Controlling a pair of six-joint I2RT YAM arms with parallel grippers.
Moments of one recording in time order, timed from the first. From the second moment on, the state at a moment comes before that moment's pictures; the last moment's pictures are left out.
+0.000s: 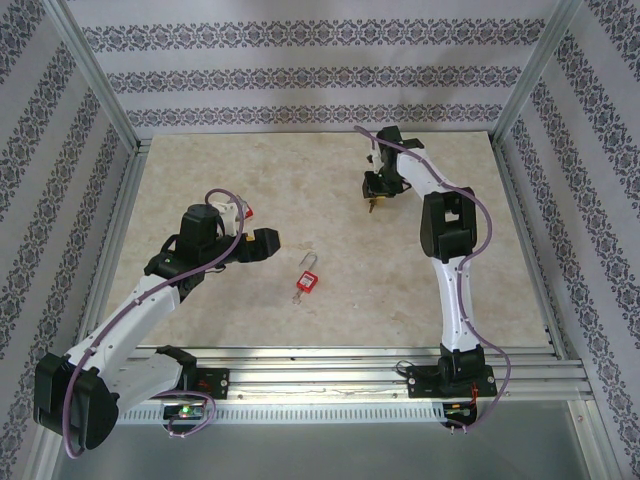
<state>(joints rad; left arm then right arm) -0.33 1.04 0.75 -0.32 0.40 -0.52 0.18 2.47 2.15 -0.99 -0.19 0.10</state>
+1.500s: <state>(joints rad) -0.58 1.35 0.60 0.70 0.44 -1.58 0.46 1.31 1.05 -0.27 -0.40 0.59</state>
